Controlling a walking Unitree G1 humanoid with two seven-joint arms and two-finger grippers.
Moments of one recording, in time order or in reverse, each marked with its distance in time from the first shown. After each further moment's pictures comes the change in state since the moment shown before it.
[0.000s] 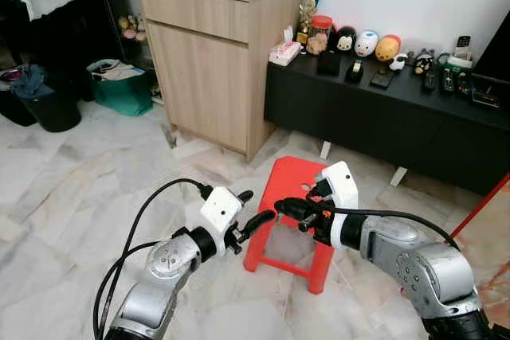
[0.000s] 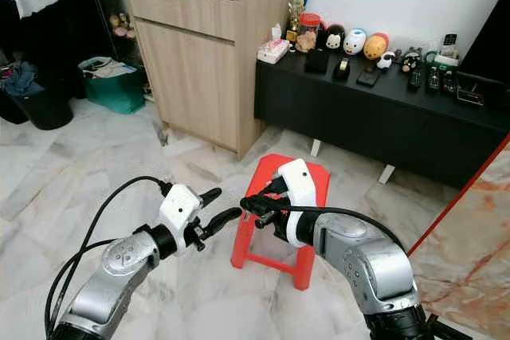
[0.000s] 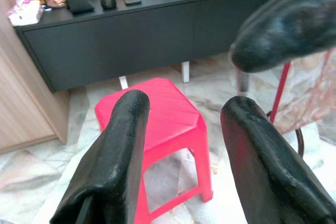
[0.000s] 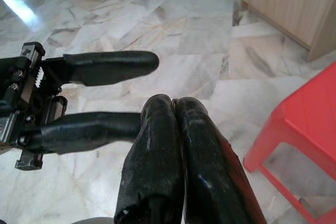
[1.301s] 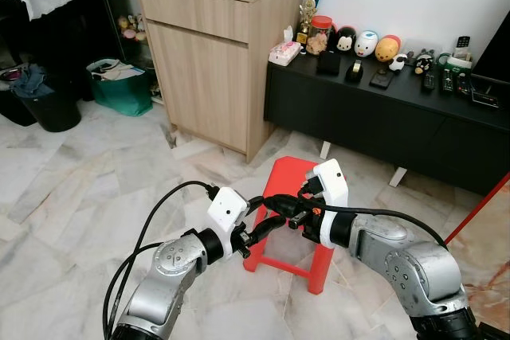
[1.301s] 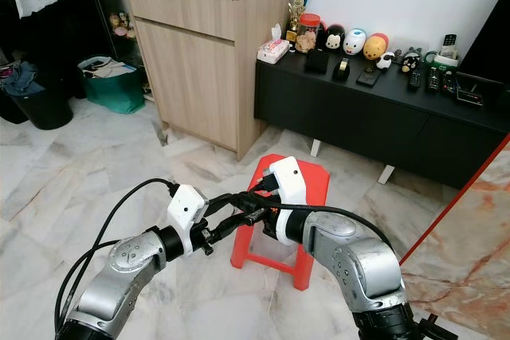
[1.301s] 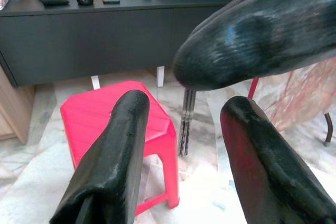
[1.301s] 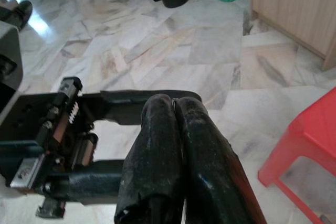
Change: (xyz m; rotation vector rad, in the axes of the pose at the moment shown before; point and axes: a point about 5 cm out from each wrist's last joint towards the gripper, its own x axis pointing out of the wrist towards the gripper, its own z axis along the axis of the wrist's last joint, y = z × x) left arm 0.011 -0.010 0.000 -0.136 -0.031 -0.065; right arm 0.011 0.011 0.005 0.026 -0.039 0.035
